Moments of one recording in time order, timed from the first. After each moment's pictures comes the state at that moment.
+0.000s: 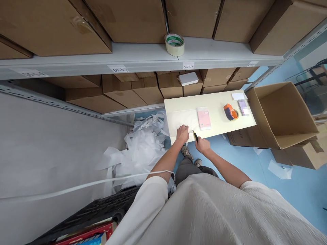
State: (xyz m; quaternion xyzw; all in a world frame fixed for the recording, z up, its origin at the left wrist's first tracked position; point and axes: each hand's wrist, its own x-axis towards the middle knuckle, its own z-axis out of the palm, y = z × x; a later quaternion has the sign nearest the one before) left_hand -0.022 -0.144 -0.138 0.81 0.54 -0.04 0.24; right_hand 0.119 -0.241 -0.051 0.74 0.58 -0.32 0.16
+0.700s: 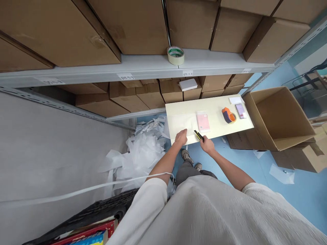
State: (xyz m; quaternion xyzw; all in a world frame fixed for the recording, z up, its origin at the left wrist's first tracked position) left_hand -0.036 -0.143 -0.131 0.79 0.53 -0.07 0.29; right_hand 0.155 -0.246 -0.046 0.80 0.50 -0.32 0.02
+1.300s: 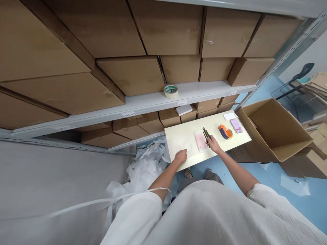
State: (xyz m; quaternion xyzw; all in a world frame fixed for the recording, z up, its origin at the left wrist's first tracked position) left_hand -0.039 -0.097 -0.096 0.80 0.49 -0.19 0.29; right_hand 0.224 -0.145 -0.001 0.73 0.42 -0.43 -0.32
